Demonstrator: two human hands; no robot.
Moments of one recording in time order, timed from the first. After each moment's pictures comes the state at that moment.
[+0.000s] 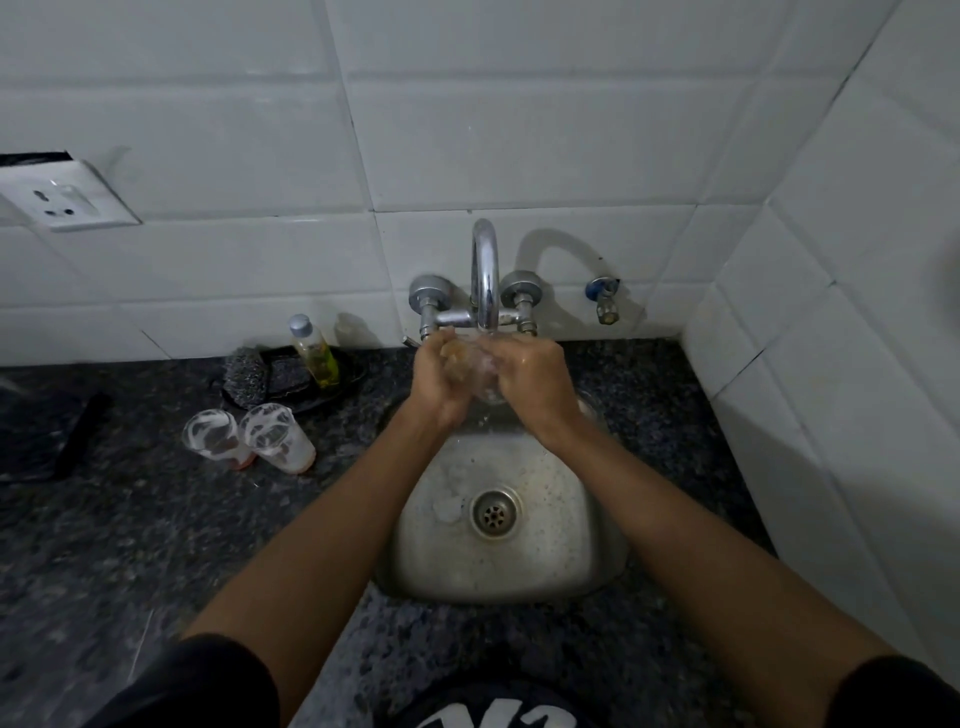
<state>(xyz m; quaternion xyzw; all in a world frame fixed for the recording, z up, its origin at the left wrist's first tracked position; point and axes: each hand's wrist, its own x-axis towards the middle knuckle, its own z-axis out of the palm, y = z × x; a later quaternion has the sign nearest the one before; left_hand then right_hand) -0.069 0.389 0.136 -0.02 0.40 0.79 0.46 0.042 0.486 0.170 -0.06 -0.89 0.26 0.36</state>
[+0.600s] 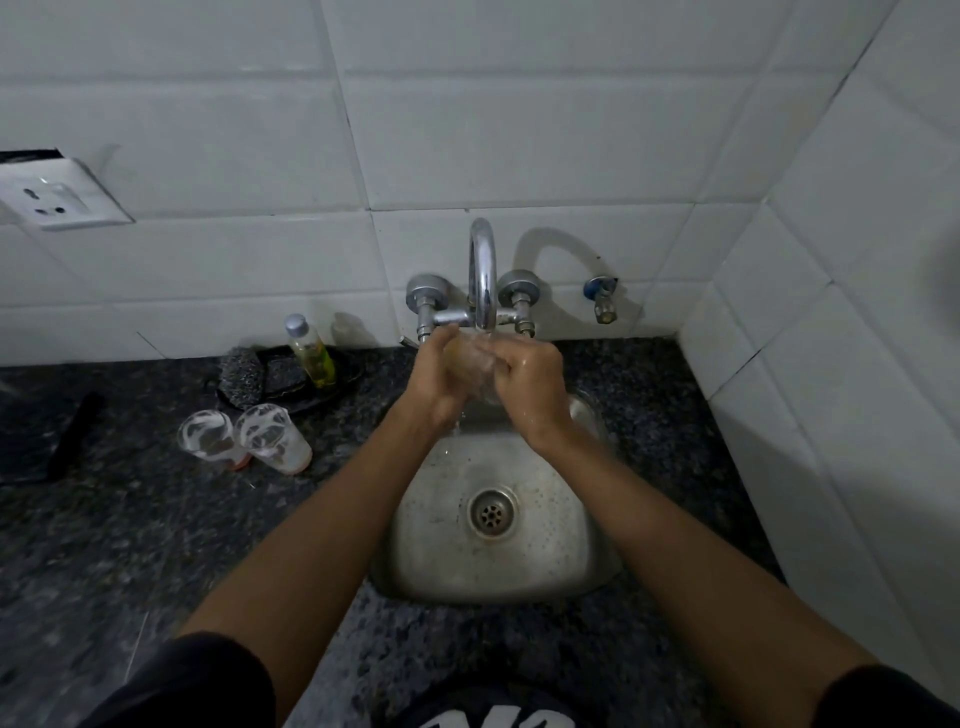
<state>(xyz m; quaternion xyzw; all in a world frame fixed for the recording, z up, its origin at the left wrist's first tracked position) -0.067 0.387 0.150 0.00 0.40 0.78 0.49 0.042 0.471 0.169 -0.11 -0.88 0.29 0.37</state>
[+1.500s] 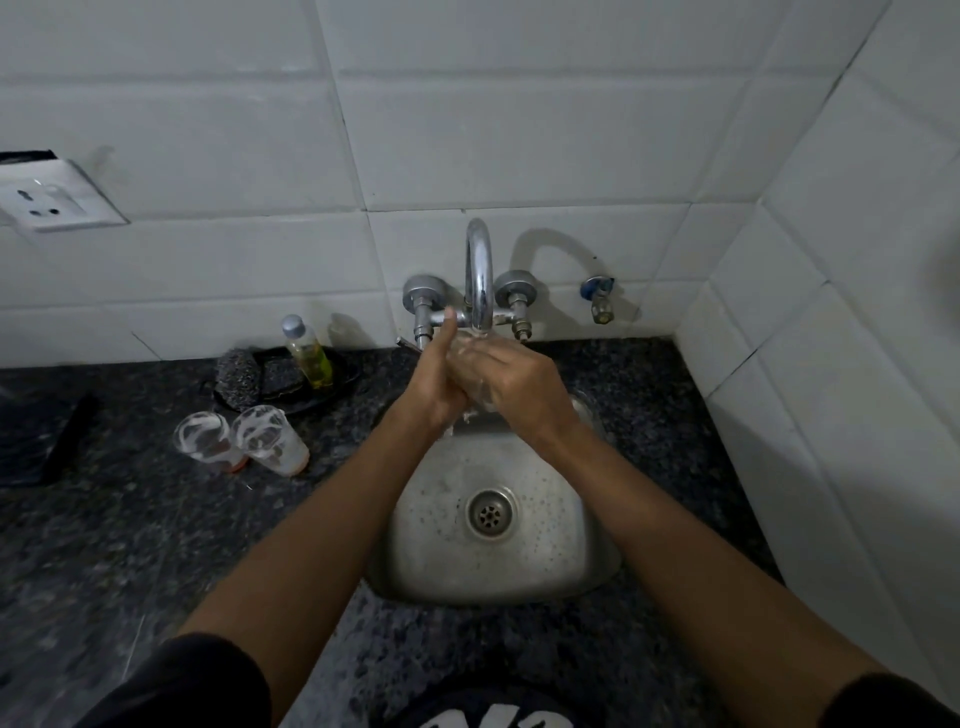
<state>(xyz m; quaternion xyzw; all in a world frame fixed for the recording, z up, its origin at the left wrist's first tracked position) -0.062 0.388 0.153 0.01 0.41 0.76 0.50 0.046 0.482 0.162 0.04 -0.92 0.17 0.34</state>
